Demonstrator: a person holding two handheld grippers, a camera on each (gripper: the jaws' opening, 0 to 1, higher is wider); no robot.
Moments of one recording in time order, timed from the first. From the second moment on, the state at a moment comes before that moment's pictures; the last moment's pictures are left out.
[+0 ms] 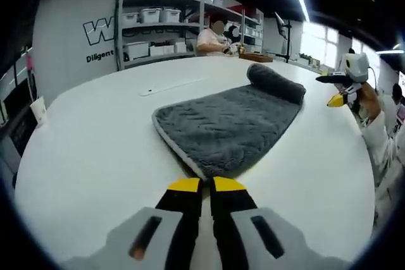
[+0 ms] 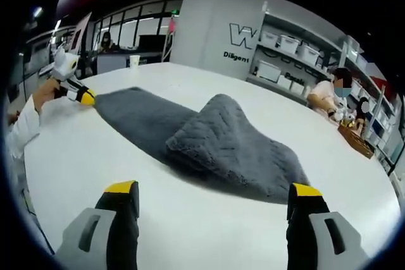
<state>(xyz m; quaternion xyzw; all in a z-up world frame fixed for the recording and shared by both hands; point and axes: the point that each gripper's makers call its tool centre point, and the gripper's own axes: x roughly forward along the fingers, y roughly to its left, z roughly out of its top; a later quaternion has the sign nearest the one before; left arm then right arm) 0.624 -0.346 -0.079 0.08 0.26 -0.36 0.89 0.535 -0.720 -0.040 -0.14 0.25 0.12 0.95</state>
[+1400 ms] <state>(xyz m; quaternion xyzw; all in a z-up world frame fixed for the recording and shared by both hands) 0.600 -0.237 -0.076 0.04 0.24 -0.21 0.95 0.565 -0.760 -0.065 -0.24 0.27 0.12 0.93</state>
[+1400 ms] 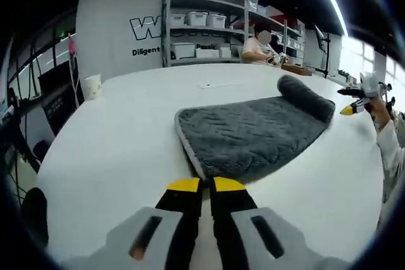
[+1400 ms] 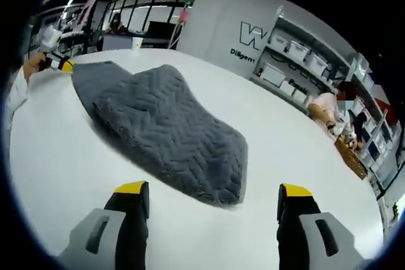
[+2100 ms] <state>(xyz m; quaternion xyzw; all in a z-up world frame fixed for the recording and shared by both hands) 0.600 -0.220 -0.076 0.03 0.24 -0.18 0.95 0.581 -0.733 -0.083 -0.21 0.26 0.19 0.92</state>
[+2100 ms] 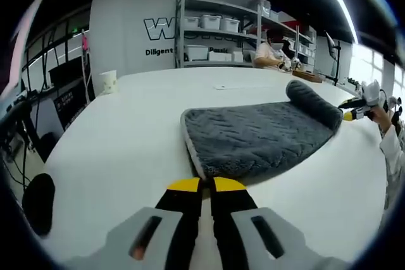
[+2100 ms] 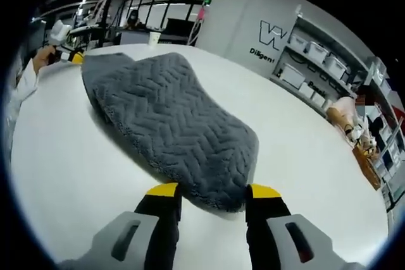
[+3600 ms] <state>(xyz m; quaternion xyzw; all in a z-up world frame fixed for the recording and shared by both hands) 0.593 -0.193 -0.079 0.01 0.24 -0.13 0.96 0.576 -0.793 -0.085 -0.21 0.27 0.13 0.93</state>
